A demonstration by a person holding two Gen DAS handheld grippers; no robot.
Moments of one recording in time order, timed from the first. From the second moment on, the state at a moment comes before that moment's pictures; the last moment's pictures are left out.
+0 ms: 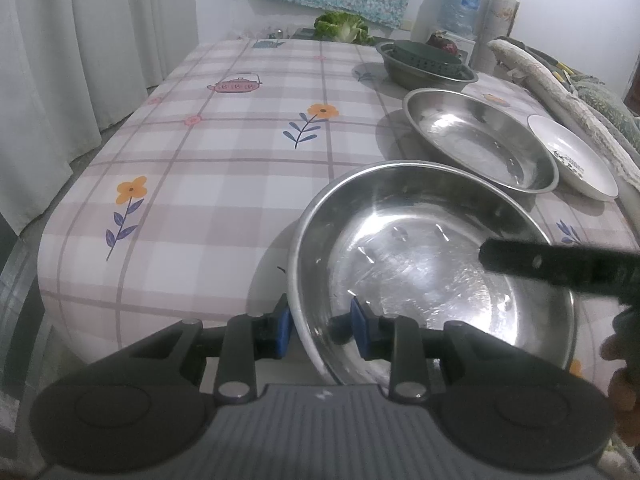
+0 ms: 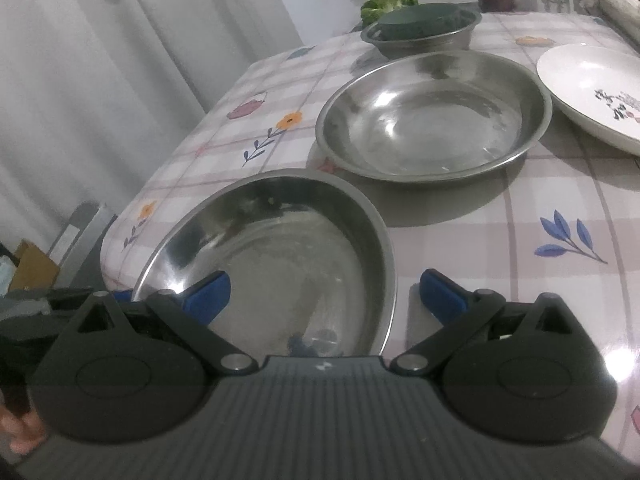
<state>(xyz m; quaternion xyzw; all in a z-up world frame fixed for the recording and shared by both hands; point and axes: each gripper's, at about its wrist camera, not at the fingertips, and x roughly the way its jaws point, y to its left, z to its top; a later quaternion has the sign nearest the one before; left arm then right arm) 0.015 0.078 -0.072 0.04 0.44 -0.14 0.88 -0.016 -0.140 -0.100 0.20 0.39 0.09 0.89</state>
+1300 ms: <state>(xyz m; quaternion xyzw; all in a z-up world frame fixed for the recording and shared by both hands) 0.012 0.075 -0.074 0.05 0.44 -0.14 0.89 -0.030 -0.153 -0.100 0.24 0.36 0.10 0.90</state>
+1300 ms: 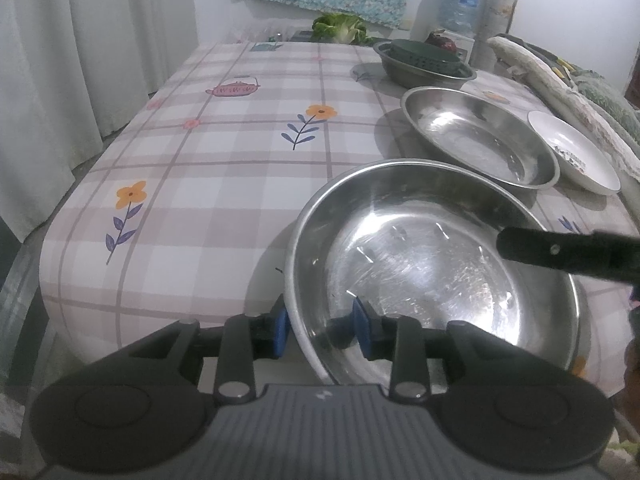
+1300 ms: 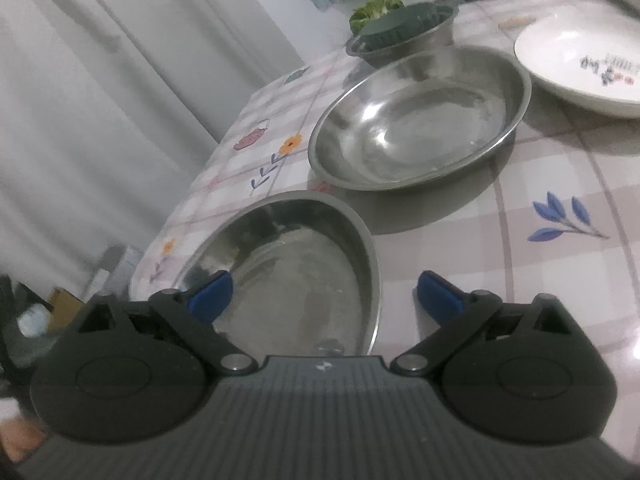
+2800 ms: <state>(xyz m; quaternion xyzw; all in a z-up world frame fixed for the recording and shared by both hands) 0.007 0.082 -0.070 0.05 0.42 -0.14 0.90 -0.049 -0.126 -0.090 0.12 0.33 0.05 0.93</state>
